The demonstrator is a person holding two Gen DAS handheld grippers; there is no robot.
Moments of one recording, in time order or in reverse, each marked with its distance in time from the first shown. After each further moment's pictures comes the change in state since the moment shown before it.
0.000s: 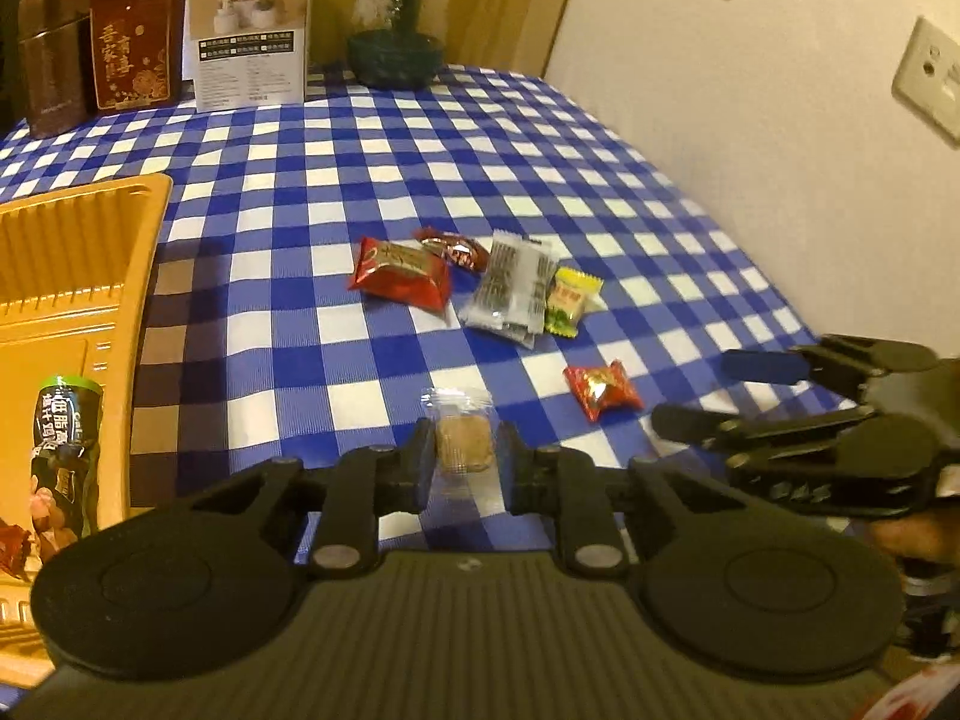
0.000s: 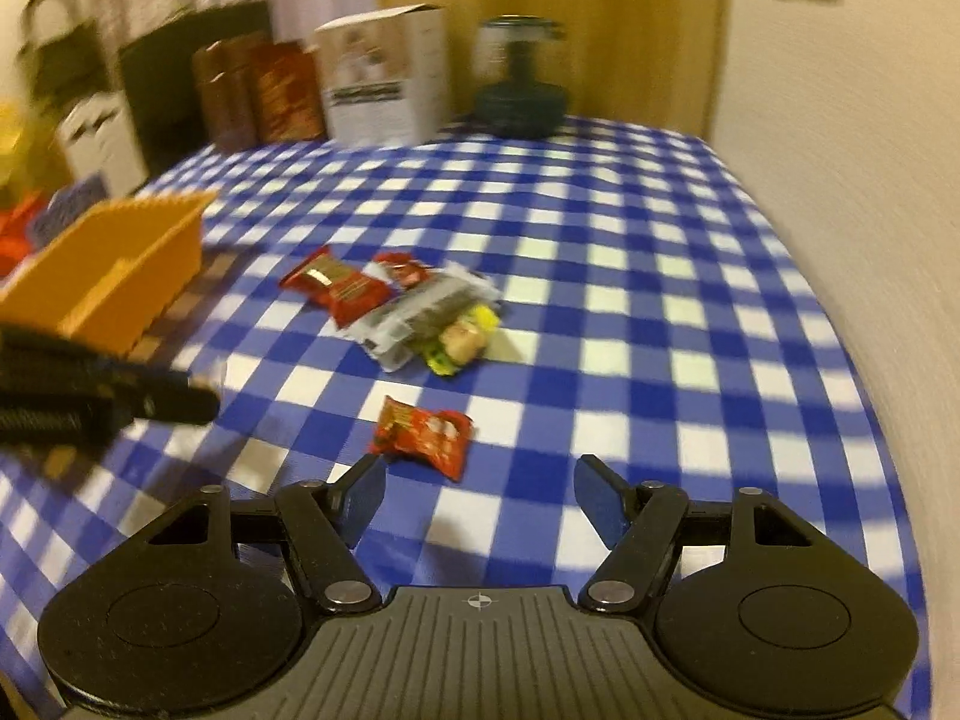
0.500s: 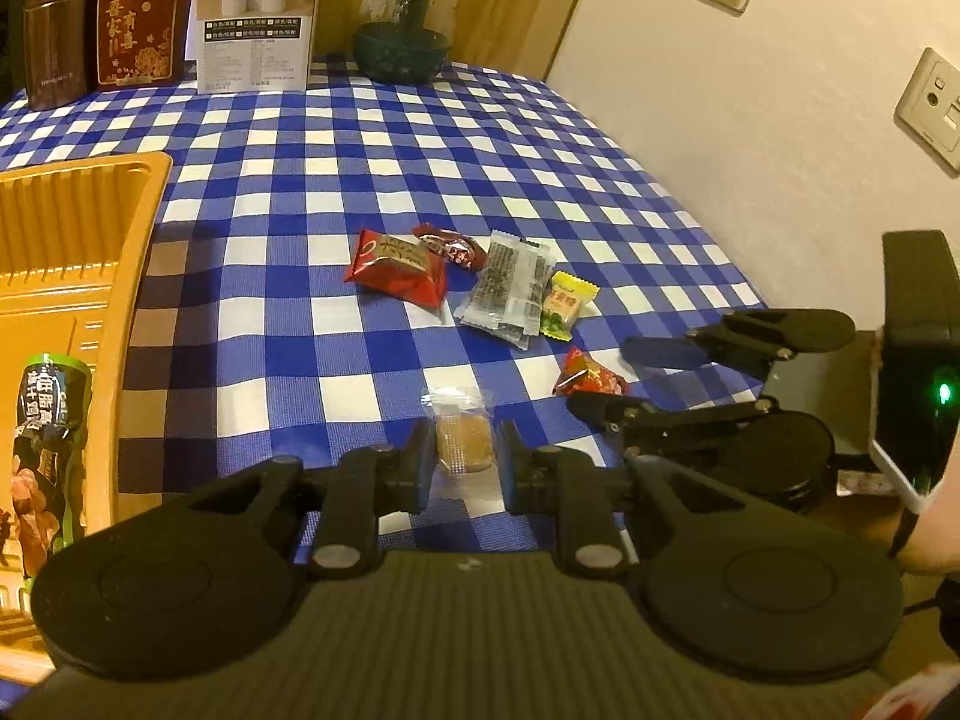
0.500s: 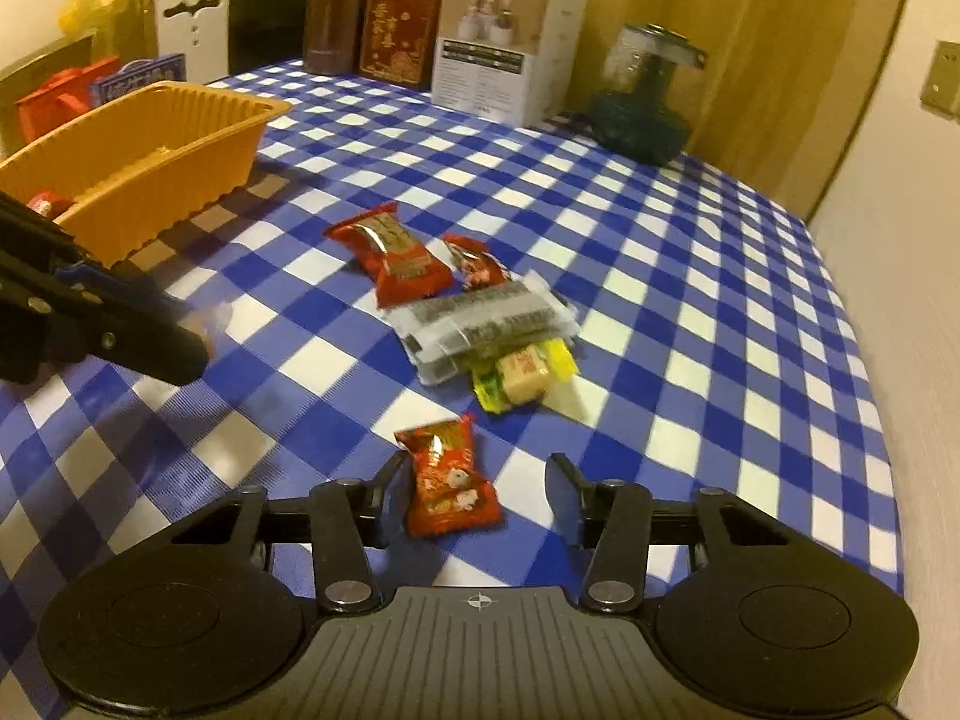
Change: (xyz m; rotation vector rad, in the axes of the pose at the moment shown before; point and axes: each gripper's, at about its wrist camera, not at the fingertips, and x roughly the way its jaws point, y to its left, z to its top) left arm 0.002 0.006 -0.002 -0.045 0.005 -0.033; right arm 0.051 0.017 0.012 -0.233 0.029 0.051
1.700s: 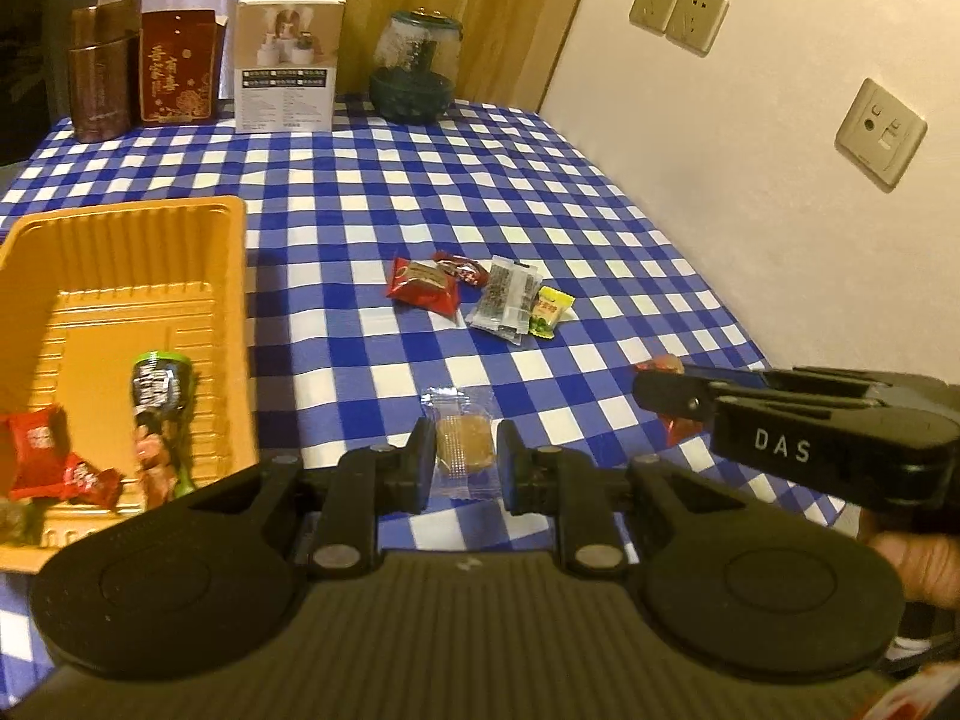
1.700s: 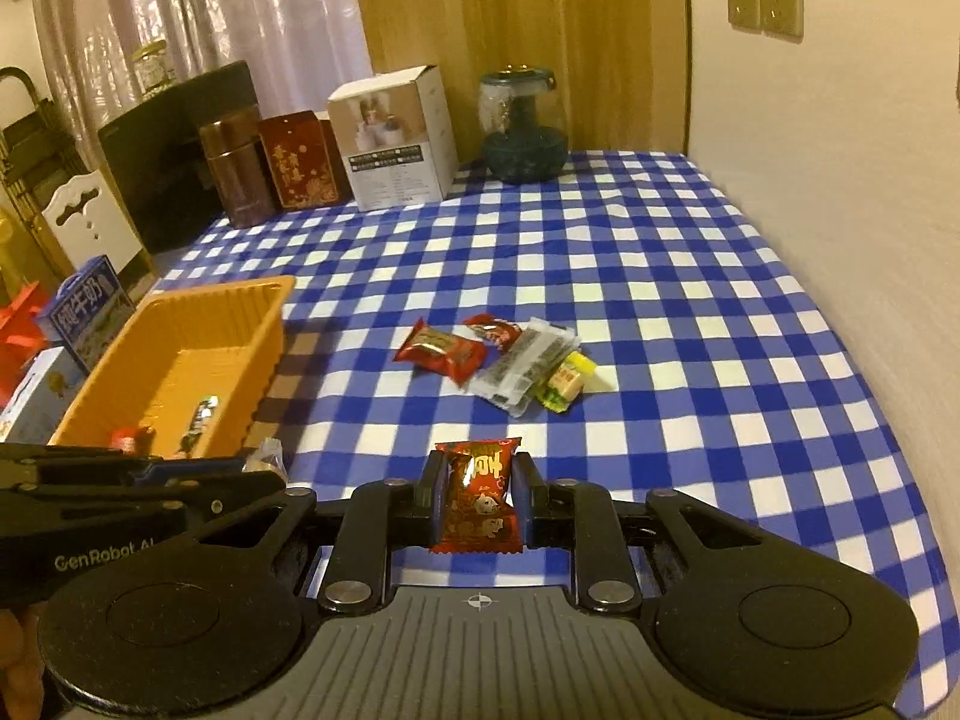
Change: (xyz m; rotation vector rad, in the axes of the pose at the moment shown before) left arm -0.097 0.005 -0.009 0.016 -0.032 0.008; right arm -0.134 0.064 0.034 0.478 -0.061 -0.085
